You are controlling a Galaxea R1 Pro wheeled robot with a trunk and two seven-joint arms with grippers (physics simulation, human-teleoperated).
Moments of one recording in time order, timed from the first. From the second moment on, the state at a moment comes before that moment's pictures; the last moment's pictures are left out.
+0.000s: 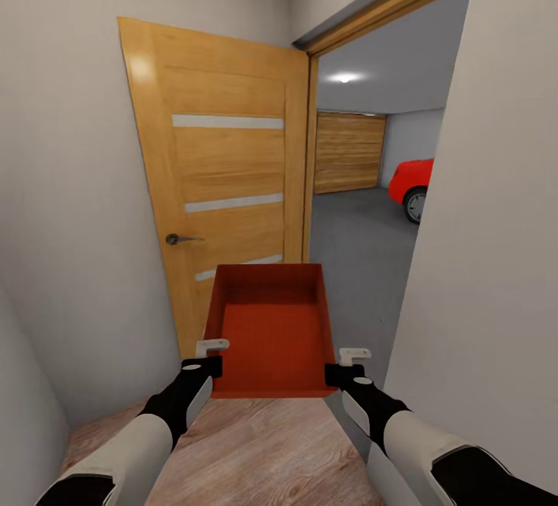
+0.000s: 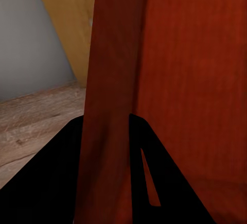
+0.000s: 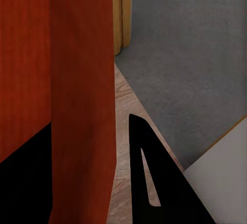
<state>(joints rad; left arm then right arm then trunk) -0.74 -0.11 0.00 -0.39 0.04 0.19 0.26 -0.81 0.10 0.29 -0.15 -0.29 -0.03 -0.13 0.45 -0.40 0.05</state>
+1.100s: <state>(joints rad) -0.74 -0.11 -0.01 -0.39 0.04 0.19 0.26 -0.81 0.10 0.28 -0.15 -0.28 -0.03 -0.13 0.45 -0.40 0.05</state>
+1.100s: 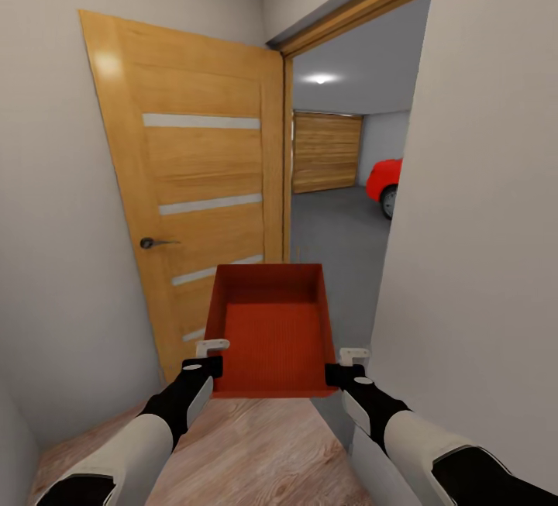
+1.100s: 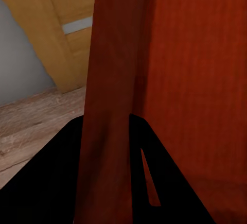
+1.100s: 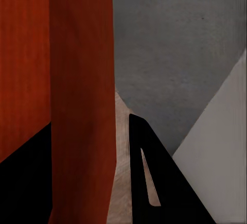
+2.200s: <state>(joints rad) -0.74 -0.11 -0.01 -0.39 0.05 0.19 0.27 -0.81 0.10 0.28 -0.15 -0.28 -0.03 -0.13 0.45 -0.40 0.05</state>
